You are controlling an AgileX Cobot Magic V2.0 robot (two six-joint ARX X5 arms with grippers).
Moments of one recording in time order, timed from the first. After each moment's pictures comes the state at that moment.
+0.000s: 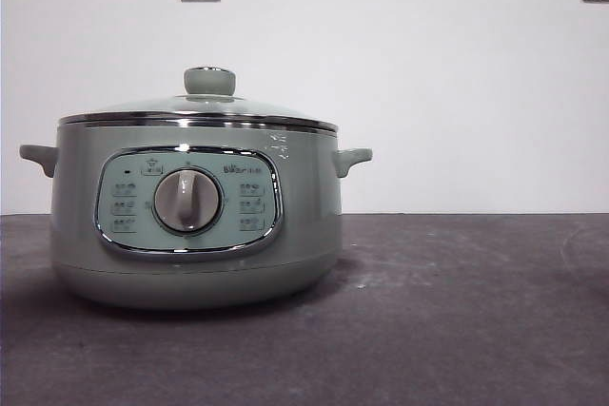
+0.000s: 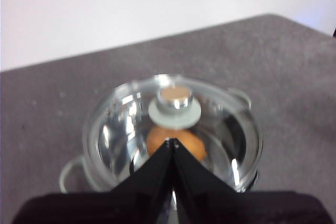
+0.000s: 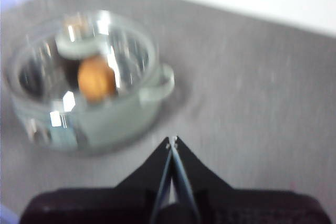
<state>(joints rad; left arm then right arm) -0.61 0.56 0.73 -0.46 -0.15 -0.07 0.69 0.65 0.86 -0.68 0.16 0.01</state>
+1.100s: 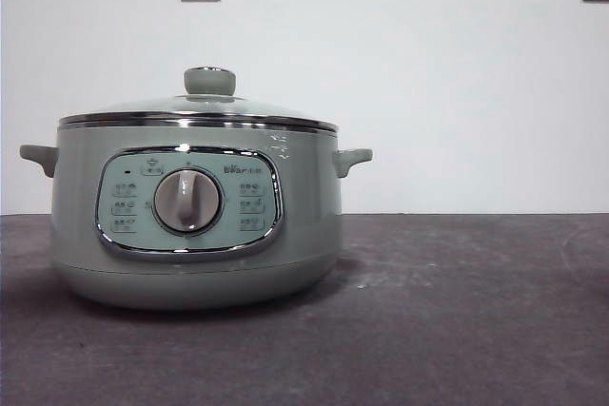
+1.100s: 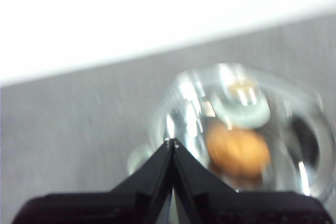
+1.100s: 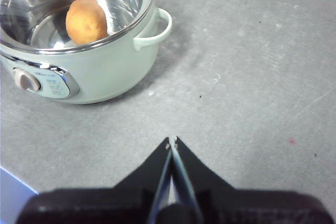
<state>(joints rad) -0.43 0.49 0.67 -0.41 -0.15 0.02 0.69 0.65 0.85 -0.80 0.16 0.03</state>
